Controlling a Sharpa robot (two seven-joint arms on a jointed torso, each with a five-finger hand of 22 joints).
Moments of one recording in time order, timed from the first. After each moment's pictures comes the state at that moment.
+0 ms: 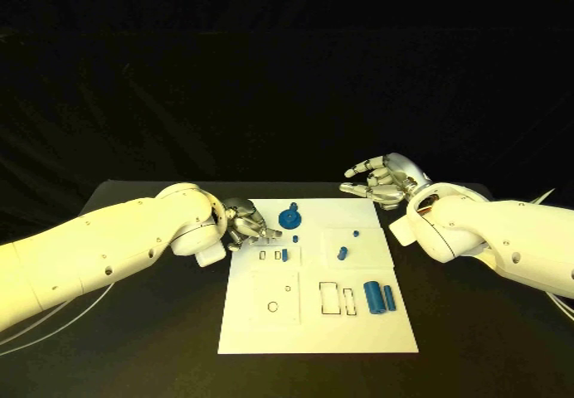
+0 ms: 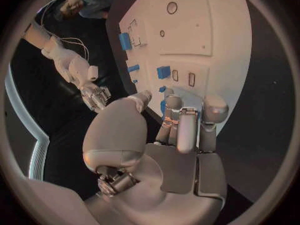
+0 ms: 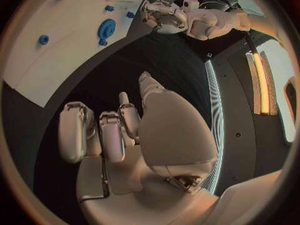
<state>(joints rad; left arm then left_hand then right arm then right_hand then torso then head) 1.26 -0.66 -0.01 1.37 -0.86 0.09 -0.45 1.11 -0.11 0.38 0.28 0.09 0.78 0.11 0.79 0.60 1.05 0.04 1.16 0.82 1.46 -0.01 1.47 1.29 0.15 1.21 0.08 1.33 0.98 1.32 -0.87 -0.14 1.53 -0.69 -0.58 0.03 1.40 -0.16 0.14 0.28 0.06 0.86 0.16 0.19 0.39 1.36 0.08 1.32 1.30 1.46 0.02 1.53 1.29 0.04 1.46 0.11 1.33 1.30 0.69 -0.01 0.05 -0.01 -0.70</state>
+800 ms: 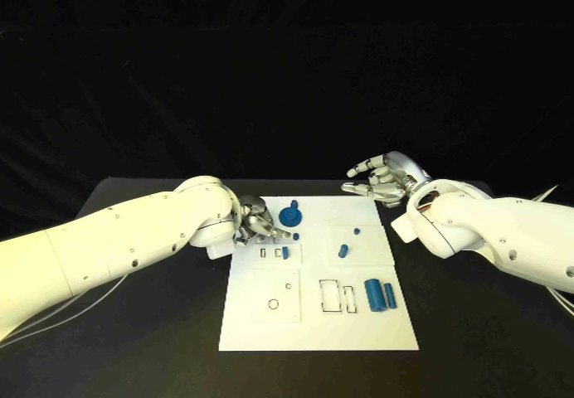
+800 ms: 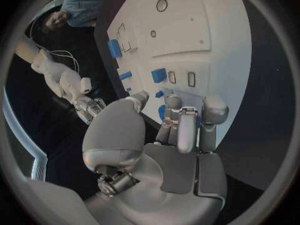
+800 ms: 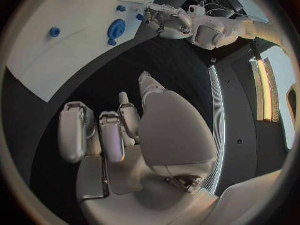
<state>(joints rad) 1.27 -0.57 -0.02 1.31 -0.96 0.16 -0.51 1.07 -0.11 0.34 0.29 0.09 0.78 0.10 0.80 0.63 1.05 0.04 1.16 0.82 1.46 -0.01 1.47 1.29 0.15 1.21 0.08 1.34 0.99 1.32 -0.86 -0.14 1.50 -0.75 -0.56 -0.02 1.40 -0.16 0.14 0.28 0.06 0.86 0.16 0.19 0.39 1.36 0.08 1.32 1.30 1.46 0.02 1.53 1.29 0.04 1.46 0.11 1.33 1.30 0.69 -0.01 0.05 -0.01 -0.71</state>
